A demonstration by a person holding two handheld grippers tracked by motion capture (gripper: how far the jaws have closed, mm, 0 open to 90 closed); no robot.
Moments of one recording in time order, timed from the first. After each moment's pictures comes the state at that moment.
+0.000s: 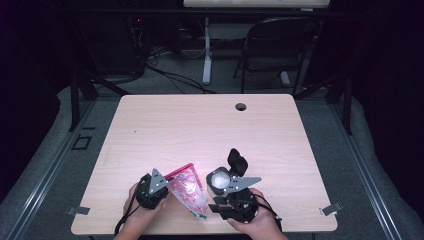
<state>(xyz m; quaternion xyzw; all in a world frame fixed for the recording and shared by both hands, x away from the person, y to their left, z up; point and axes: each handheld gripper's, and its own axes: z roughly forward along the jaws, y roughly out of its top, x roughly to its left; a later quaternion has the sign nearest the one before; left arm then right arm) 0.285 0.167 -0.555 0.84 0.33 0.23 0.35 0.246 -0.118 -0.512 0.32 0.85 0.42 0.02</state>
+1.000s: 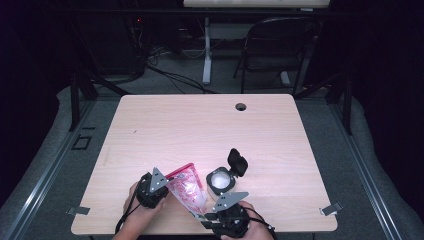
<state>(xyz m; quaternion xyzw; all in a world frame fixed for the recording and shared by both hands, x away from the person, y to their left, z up) 0.288 0.167 -0.555 0.84 0.34 0.23 0.35 0.222 -0.095 -0.528 0.26 0.88 0.40 0.00</state>
